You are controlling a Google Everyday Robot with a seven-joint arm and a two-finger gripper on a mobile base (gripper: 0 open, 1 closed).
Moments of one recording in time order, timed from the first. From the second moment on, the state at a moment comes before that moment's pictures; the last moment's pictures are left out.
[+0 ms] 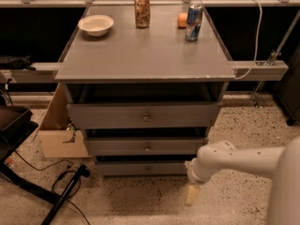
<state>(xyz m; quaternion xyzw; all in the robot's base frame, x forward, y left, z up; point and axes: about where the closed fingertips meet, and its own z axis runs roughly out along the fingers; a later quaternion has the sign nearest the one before) 0.494 -0.160 0.383 -0.65 0.75 0.08 0.10</state>
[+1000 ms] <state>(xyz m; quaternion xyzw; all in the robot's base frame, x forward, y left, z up) 0.566 -0.144 0.216 -0.66 0.75 0.03 0.05</state>
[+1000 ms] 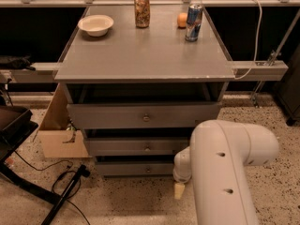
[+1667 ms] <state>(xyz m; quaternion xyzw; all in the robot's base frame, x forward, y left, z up) 0.604 -0.155 0.179 -0.65 0.76 -0.01 0.03</state>
